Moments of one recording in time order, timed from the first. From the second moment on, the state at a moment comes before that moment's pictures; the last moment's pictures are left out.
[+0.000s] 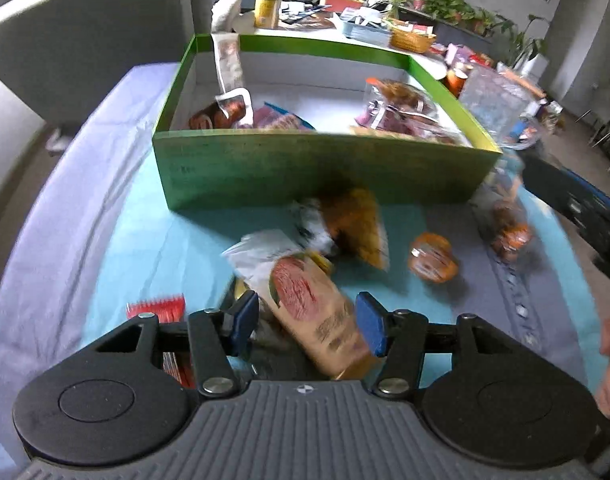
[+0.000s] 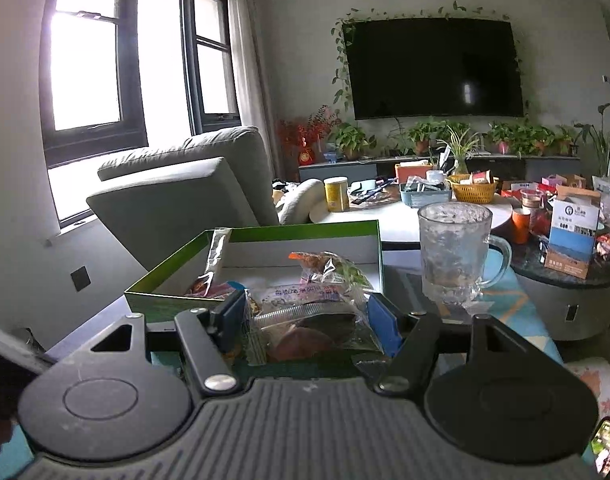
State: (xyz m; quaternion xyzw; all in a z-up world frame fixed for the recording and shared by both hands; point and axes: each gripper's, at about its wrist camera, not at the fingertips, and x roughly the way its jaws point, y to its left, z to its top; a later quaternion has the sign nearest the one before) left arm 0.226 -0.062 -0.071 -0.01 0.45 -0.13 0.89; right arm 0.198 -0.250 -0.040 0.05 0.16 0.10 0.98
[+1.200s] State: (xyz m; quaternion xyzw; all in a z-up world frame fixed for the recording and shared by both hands) left arm 0.248 -0.064 0.005 0.06 0.25 -0.15 0.96; right arm 0.226 -0.225 -0.013 0.04 0.11 0.14 0.98
